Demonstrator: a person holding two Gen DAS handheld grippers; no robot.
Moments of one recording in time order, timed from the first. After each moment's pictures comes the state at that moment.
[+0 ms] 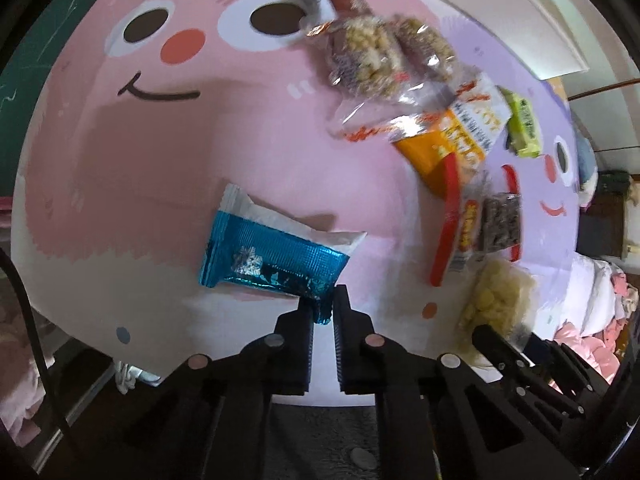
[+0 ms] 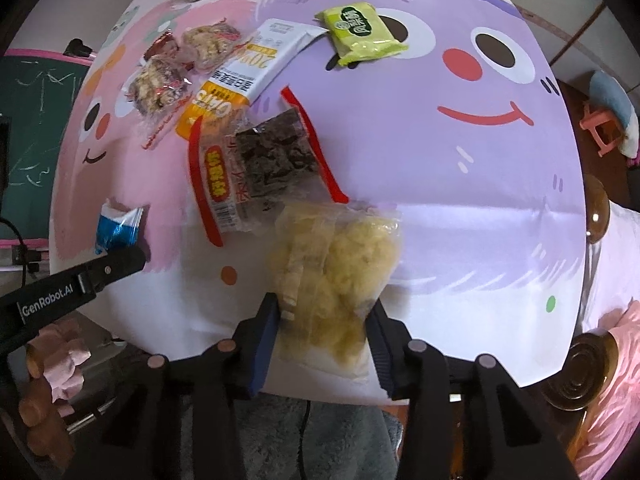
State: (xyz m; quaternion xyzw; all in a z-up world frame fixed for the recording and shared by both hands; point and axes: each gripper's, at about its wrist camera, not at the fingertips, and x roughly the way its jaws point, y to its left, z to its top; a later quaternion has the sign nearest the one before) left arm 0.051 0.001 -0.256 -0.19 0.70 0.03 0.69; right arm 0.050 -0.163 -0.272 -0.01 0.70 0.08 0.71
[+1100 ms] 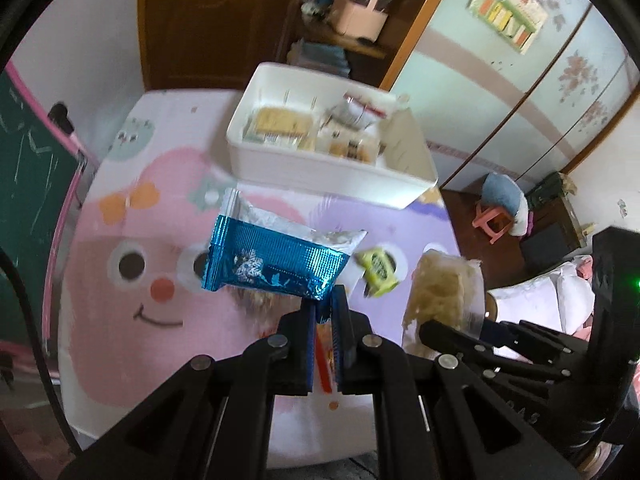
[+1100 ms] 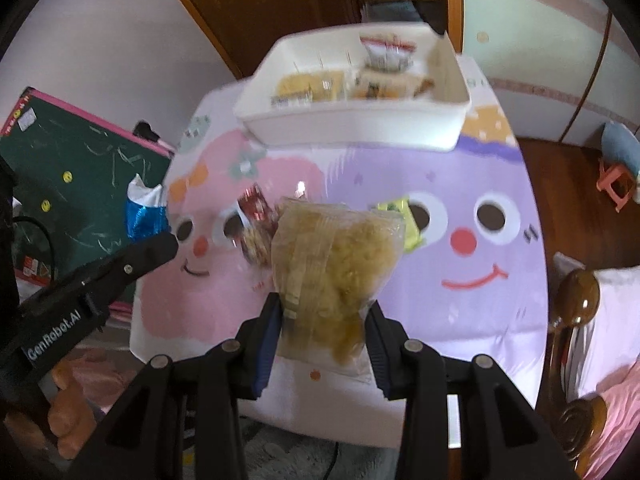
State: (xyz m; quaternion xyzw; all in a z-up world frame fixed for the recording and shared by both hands) left arm 0.094 -0.004 -0.075 -0.13 0.50 -0.07 0.85; right arm 0.100 -0.163 -0.131 0.04 0.56 0.15 0.81
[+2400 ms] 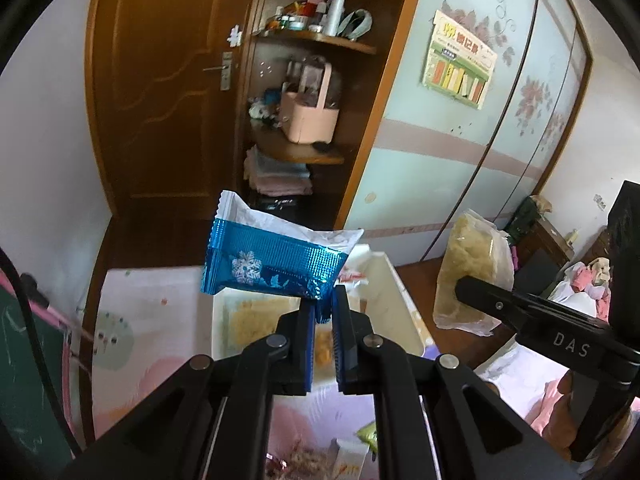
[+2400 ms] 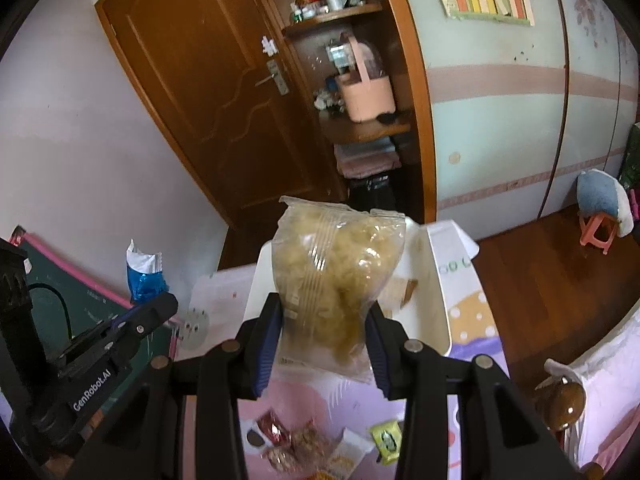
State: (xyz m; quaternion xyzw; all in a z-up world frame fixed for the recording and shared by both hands) left arm 0.262 0.007 0.038 -0.07 0.36 -0.13 0.92; right arm 0.251 -0.176 -0.003 0.11 0.39 0.08 0.91
